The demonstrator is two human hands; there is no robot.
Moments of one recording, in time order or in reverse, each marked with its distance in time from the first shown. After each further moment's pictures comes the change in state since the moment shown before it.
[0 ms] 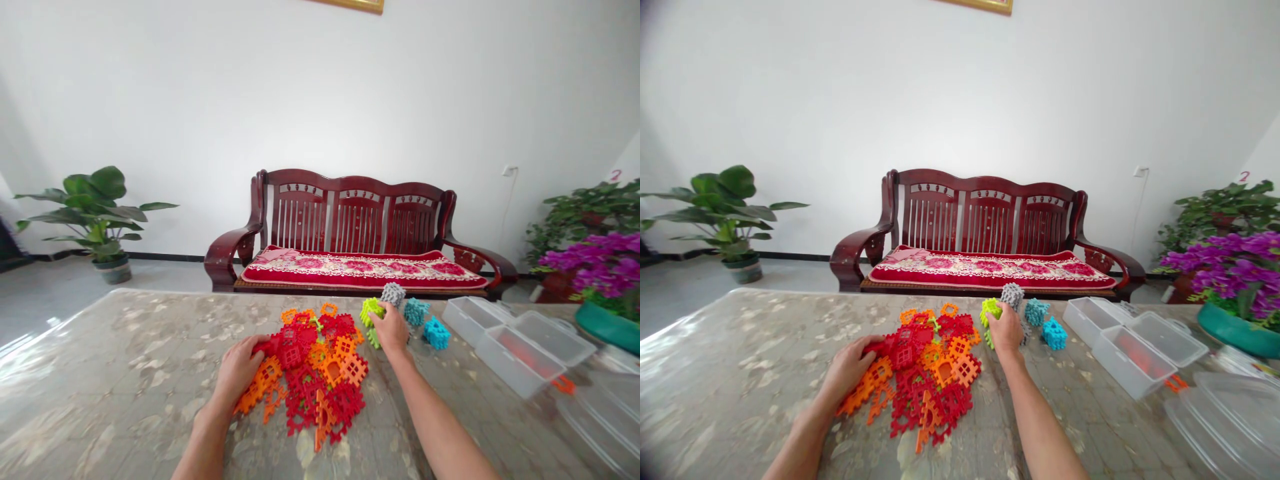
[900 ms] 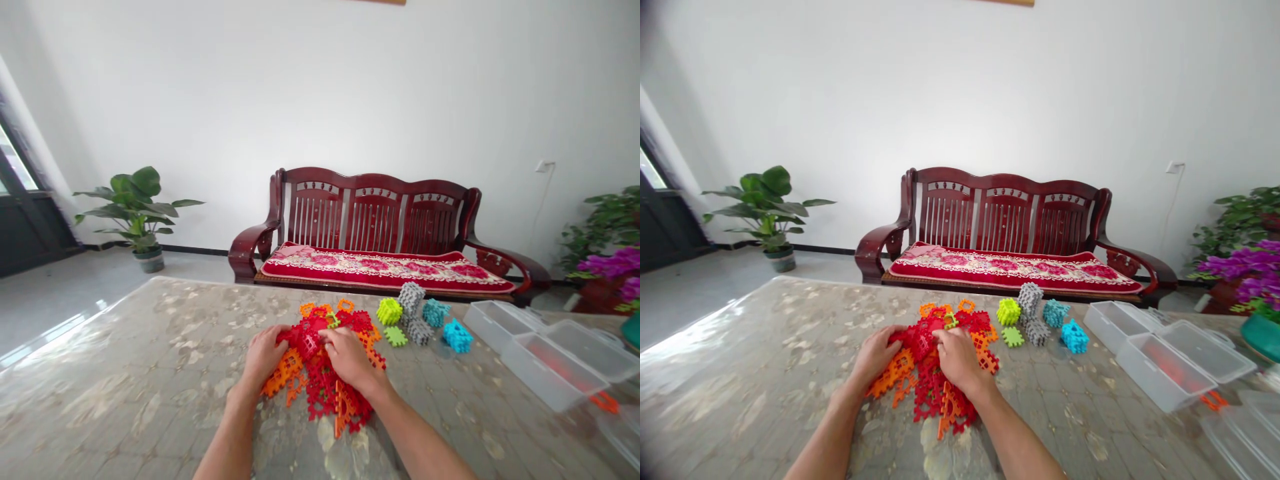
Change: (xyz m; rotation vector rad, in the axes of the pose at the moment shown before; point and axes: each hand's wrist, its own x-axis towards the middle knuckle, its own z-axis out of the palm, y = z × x) left_hand -0.003 0.012 -0.006 0.014 -0.049 -0.026; right_hand -0.107 -0.099 0.007 0.099 -0.534 -0.636
